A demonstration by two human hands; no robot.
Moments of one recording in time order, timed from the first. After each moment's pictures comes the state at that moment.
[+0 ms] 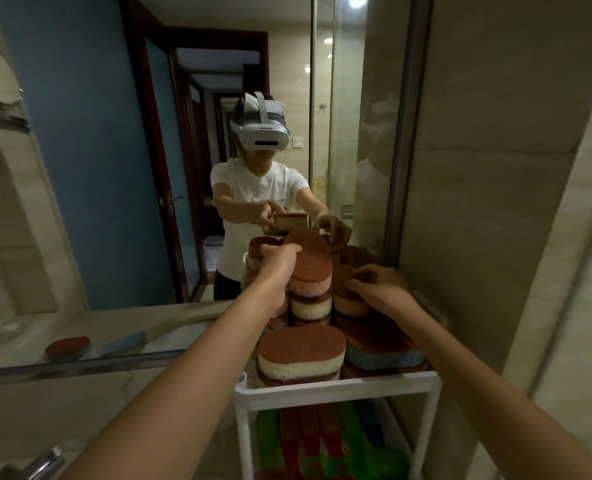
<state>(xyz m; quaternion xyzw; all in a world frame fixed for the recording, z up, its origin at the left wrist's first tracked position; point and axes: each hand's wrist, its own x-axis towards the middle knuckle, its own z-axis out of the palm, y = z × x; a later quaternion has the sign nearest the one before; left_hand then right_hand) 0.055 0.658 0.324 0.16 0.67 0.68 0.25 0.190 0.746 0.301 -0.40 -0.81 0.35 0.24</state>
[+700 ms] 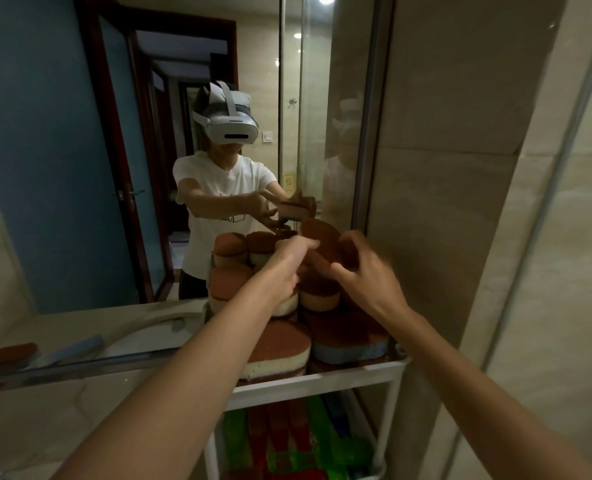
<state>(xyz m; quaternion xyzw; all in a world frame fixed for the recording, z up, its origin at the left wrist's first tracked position) 0.111 0.676 0.341 0.25 0.62 0.65 0.36 0.229 0.728 0.319 -0.30 -0.85 0.26 0.35</state>
